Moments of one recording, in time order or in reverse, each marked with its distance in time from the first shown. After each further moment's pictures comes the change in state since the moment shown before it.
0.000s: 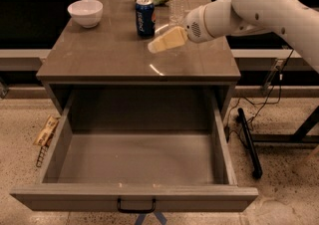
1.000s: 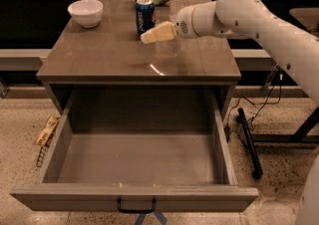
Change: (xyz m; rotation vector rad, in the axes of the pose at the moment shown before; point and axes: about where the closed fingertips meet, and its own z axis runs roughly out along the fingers) arm -0.027 -0.039 0.053 0.042 -0.144 -0.013
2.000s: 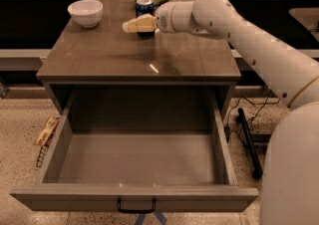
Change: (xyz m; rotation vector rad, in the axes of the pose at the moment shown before) arm -0.035 0.000 0.066 -0.022 -0.134 0.042
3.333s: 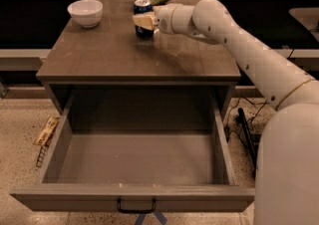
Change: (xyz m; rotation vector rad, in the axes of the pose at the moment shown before) arm 0.002 -0.024 0.017 0.007 -0.083 -0.061
